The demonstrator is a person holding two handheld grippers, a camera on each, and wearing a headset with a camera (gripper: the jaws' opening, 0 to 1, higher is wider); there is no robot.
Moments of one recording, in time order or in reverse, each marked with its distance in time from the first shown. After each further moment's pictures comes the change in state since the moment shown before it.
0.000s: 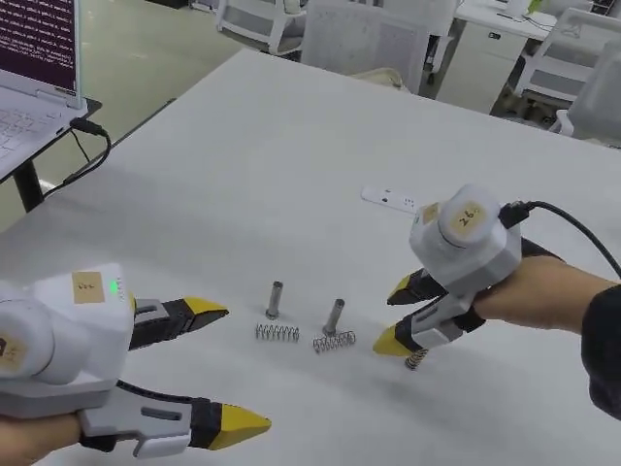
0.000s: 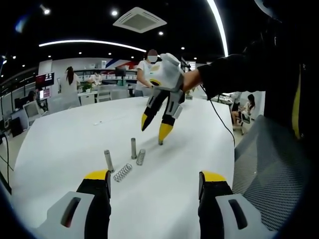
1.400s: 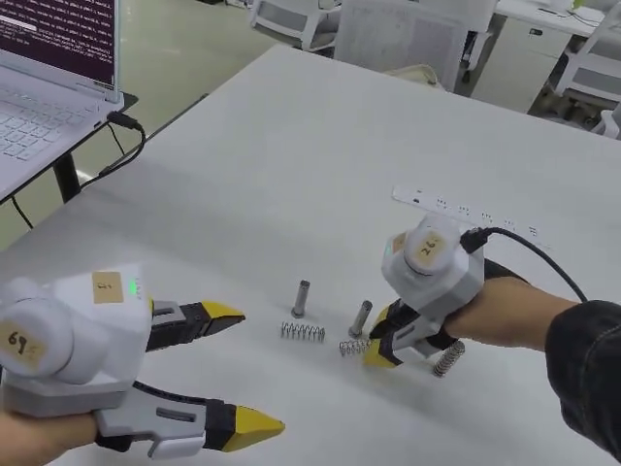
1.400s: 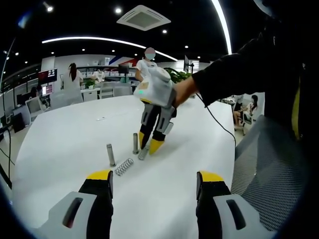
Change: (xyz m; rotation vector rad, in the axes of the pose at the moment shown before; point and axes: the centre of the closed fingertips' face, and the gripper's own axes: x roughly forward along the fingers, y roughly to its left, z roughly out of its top) left arm -0.008 0.004 -0.010 -0.024 0.019 0.020; right arm 0.053 0.014 0.002 -0.063 0.057 0.086
